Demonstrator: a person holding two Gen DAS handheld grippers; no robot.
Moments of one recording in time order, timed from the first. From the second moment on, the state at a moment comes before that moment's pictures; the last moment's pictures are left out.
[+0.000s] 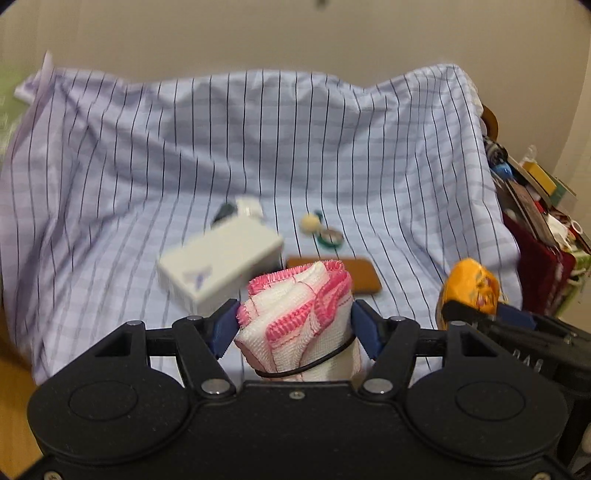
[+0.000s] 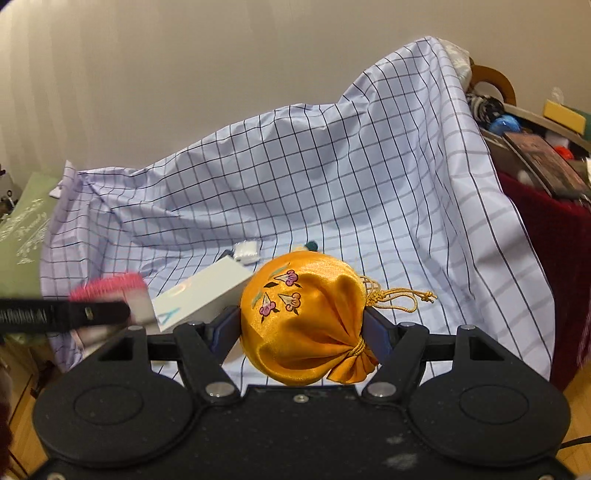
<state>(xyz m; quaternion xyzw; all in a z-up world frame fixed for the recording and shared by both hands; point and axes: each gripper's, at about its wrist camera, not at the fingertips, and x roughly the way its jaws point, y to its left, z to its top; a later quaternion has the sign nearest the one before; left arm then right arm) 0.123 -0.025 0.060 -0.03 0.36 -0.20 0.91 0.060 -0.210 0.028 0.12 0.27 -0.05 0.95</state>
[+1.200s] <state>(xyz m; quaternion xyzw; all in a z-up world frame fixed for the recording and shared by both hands) 0.040 -0.001 -0.022 -0.10 0.39 -0.07 0.91 -0.029 -0.162 -0.004 0.09 0.30 -0.02 0.95</state>
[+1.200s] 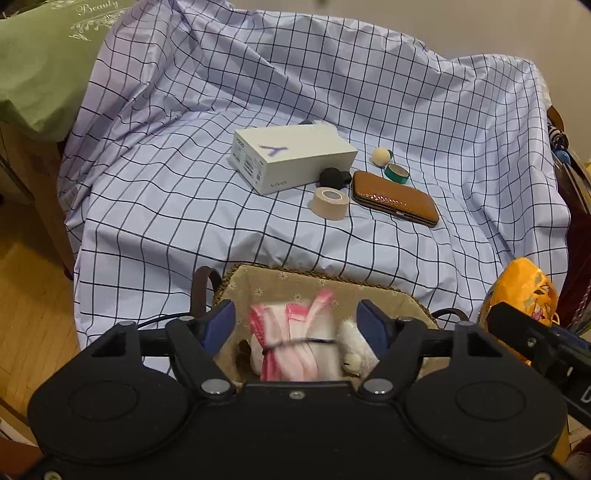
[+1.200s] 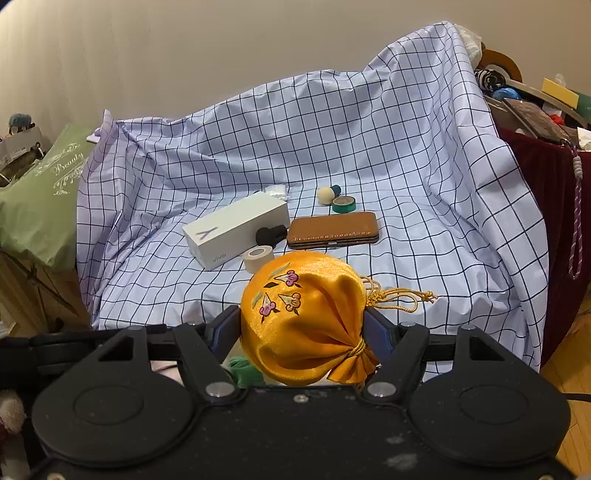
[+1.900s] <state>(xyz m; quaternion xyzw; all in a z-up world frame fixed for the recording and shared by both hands) 0.024 0.001 -0.017 -0.08 0.37 -0.05 0.92 -0.027 -0.158 -0.005 0.08 0.30 0.00 0.95</state>
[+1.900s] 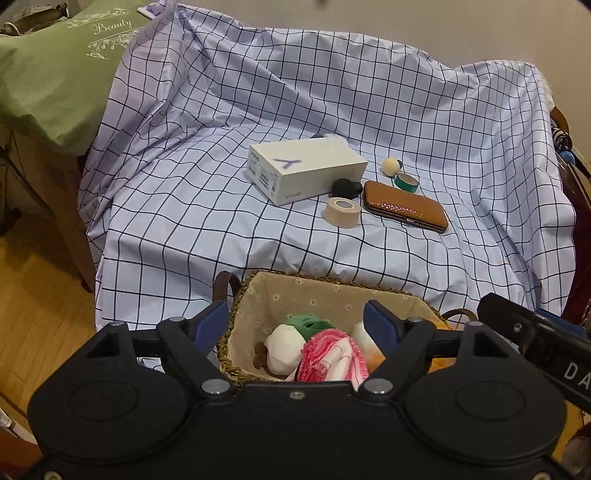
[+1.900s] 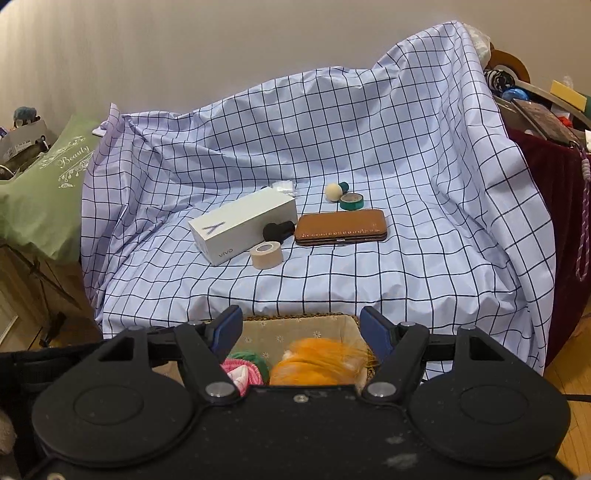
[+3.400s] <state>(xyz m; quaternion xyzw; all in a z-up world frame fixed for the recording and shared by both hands) 0.023 -0.005 -0.023 -0.05 0.39 -0.06 0.92 -0.024 -0.164 -0.011 0.09 0.32 -0.01 0.94</state>
